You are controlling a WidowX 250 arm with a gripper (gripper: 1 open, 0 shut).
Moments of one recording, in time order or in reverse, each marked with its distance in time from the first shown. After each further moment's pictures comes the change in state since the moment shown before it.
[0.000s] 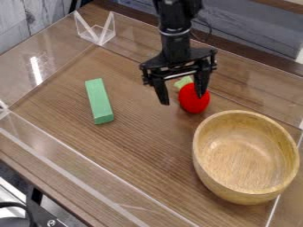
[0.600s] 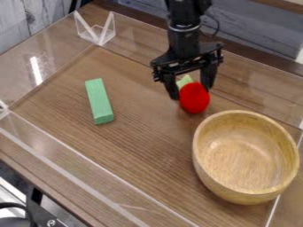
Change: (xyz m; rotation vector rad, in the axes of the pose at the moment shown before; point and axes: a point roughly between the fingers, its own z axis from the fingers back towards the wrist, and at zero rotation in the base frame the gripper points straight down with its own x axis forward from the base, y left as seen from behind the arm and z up) arm 0.000 -0.026 0.001 -0.011 -0.012 0.070
